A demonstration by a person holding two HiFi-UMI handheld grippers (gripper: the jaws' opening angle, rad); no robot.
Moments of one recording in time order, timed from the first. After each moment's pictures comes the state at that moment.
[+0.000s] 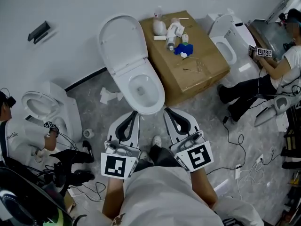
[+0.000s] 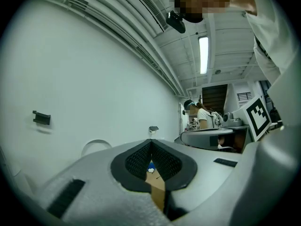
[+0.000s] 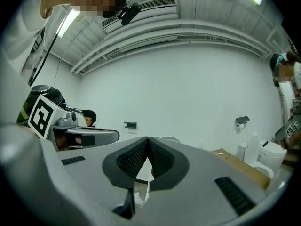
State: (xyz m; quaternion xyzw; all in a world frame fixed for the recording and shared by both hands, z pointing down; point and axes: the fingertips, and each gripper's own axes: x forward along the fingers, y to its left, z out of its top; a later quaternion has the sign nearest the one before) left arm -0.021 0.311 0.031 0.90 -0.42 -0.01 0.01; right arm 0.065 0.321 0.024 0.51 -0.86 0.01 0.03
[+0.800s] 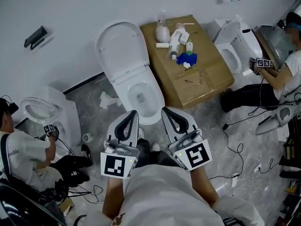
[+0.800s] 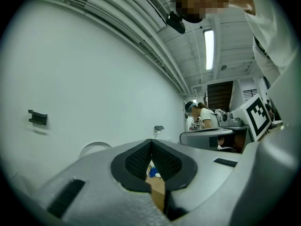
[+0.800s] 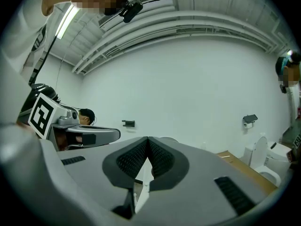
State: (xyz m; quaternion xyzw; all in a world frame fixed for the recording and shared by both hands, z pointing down) left arm 0.007 0.210 0.036 0.89 -0.45 -0.02 0.01; right arm 0.090 0.216 0.034 0.48 -0.87 0.01 0.04
